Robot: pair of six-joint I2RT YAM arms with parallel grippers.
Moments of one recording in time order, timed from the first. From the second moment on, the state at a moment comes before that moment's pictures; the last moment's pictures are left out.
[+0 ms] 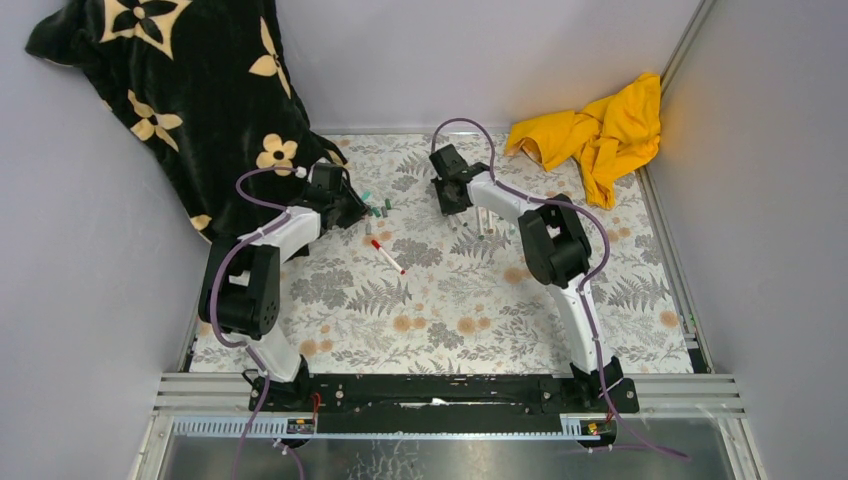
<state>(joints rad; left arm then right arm) -0.16 1.70 1.04 -0.13 0.05 -0.81 0.58 2.33 1.87 -0.57 0.15 0.23</state>
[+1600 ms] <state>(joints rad) -0.19 1.63 1.00 -0.12 0.04 -0.82 0.52 2.15 1.61 -0.53 0.30 0.30</state>
